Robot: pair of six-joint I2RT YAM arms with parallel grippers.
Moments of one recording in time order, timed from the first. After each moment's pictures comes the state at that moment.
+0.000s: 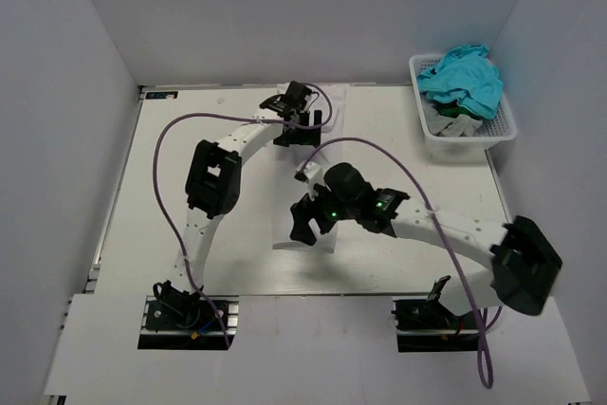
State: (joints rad) left arm -0.52 2.40 2.09 -0.67 -0.04 -0.36; right arm 0.96 1.44 0.88 -0.17 -0.34 0.15
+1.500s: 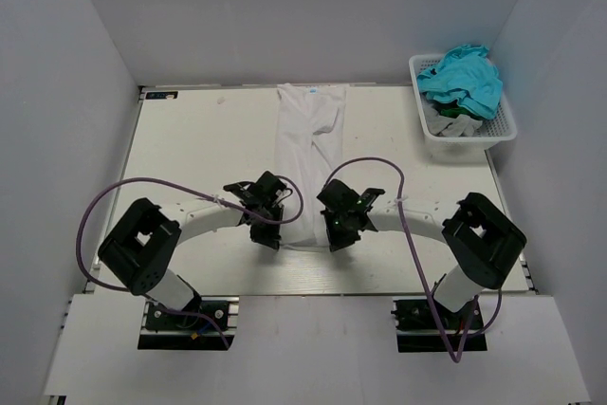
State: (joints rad) left arm -0.71 1.53 0.80 -0.52 0.13 -0.57; right arm 0.92 1.59 0.87 -0.50 -0.05 0.63
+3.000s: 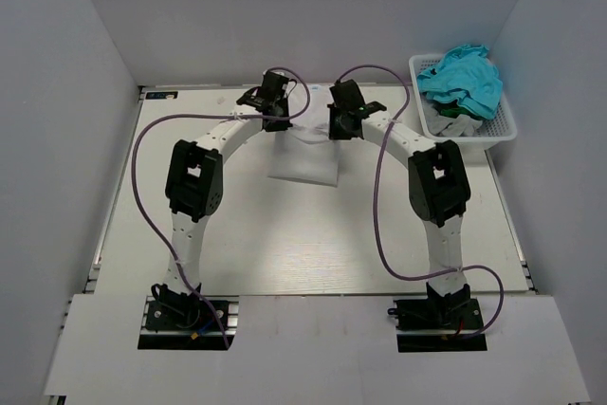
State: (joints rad) left arm -0.43 2.21 1.90 -0.54 -0.14 -0.41; right arm 0.51 2.12 1.74 -0.49 0.12 0.37
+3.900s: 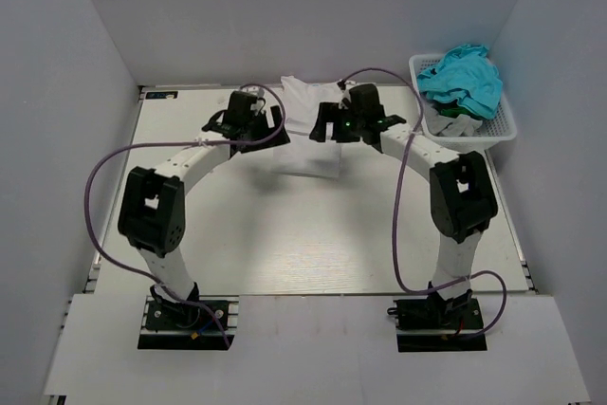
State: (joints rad) left arm -0.36 1.83 1.41 -0.32 0.06 -0.46; right arm 0.45 1.89 1.44 -0.18 -0.25 0.36
